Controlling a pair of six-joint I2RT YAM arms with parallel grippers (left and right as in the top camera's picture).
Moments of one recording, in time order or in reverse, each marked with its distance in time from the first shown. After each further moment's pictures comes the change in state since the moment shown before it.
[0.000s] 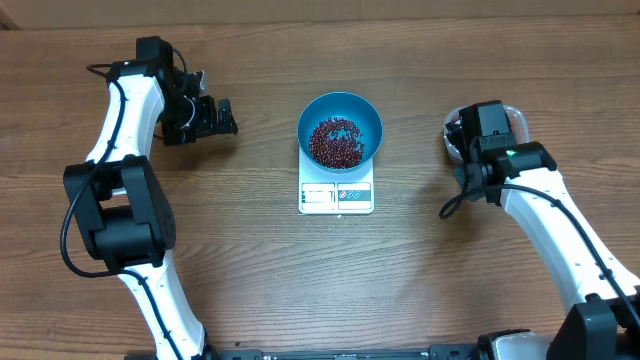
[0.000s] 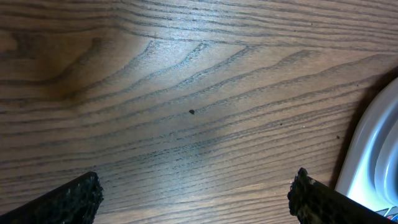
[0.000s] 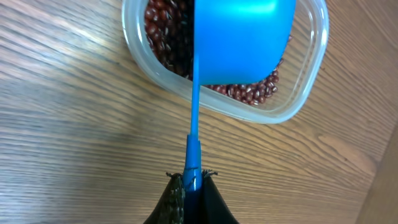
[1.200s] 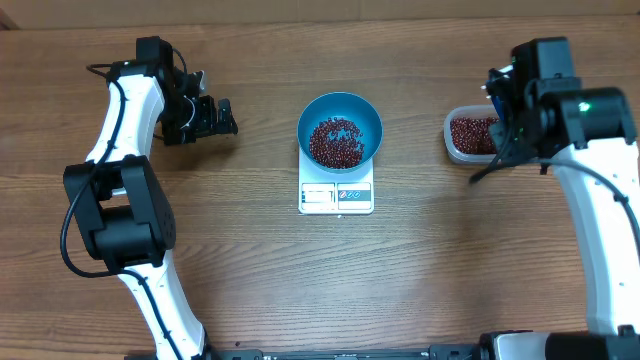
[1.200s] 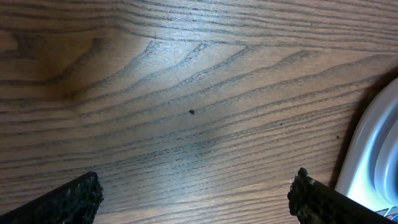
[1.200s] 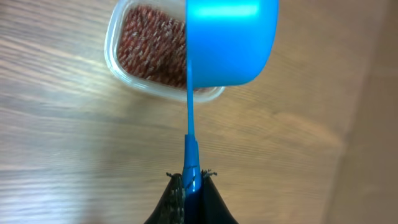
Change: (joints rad) left arm 0.000 0.000 0.000 -0.001 0.000 0.000; right arm -0.079 0.028 0.549 -0.494 -0.081 0.047
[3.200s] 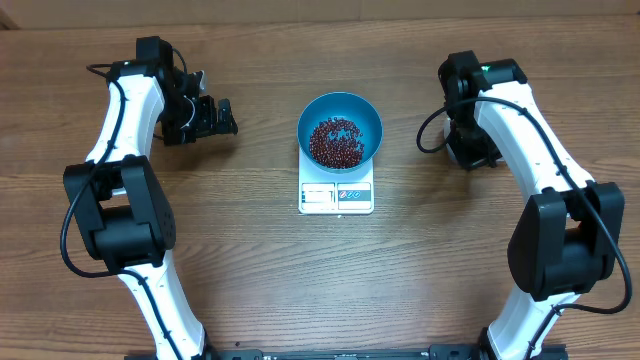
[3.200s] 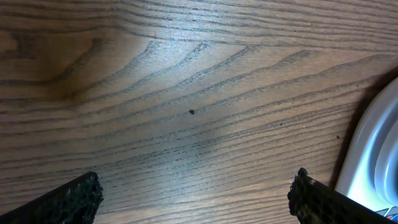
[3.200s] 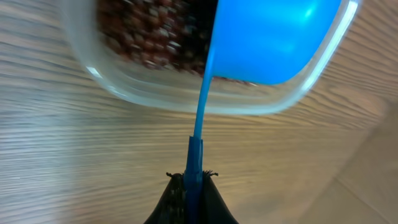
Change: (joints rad) left arm 0.000 0.000 0.000 0.000 0.000 0.000; right arm 0.078 0.431 0.013 -0.037 0.122 0.174
